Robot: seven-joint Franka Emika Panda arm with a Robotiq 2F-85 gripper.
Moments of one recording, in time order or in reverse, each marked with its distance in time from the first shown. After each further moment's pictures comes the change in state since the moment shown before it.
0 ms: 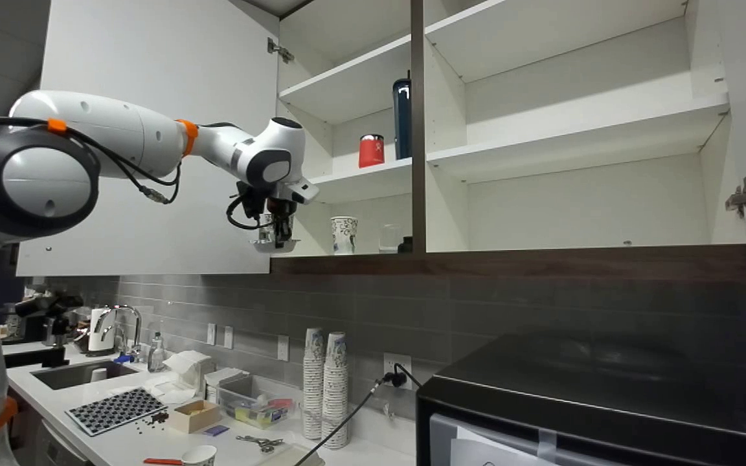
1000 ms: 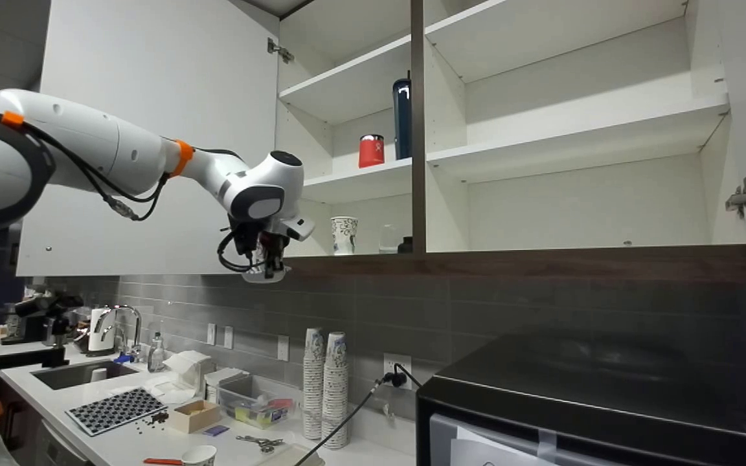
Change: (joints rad) arm -0.001 -0.144 -0.011 -0.341 0.142 0.111 -0.188
